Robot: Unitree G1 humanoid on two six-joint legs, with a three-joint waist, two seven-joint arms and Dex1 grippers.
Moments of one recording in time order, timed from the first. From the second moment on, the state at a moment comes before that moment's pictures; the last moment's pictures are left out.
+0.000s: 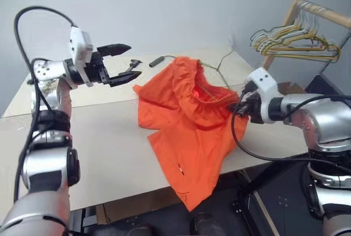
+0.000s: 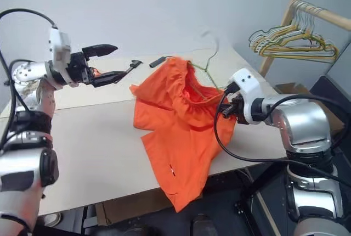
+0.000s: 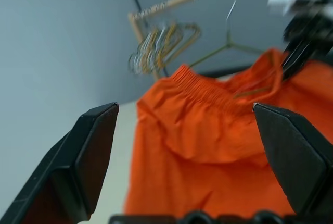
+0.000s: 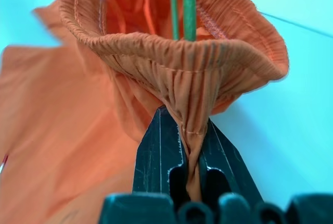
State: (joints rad) left arm -0.86 0.59 0.21 0.48 -0.48 0.09 -1.35; right arm -0.69 -0.67 -0.09 -0.33 0.25 1.48 0.70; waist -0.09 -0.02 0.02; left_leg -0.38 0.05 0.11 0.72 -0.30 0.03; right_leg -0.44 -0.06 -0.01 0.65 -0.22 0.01
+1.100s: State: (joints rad) left arm -0.54 0.39 0.24 -0.19 -0.91 0.42 -0.96; right arm -0.94 -0.38 -0.63 -0.01 -0.22 1.35 -0.34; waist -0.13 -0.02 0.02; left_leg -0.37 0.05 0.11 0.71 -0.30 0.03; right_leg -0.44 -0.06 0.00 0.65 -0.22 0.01
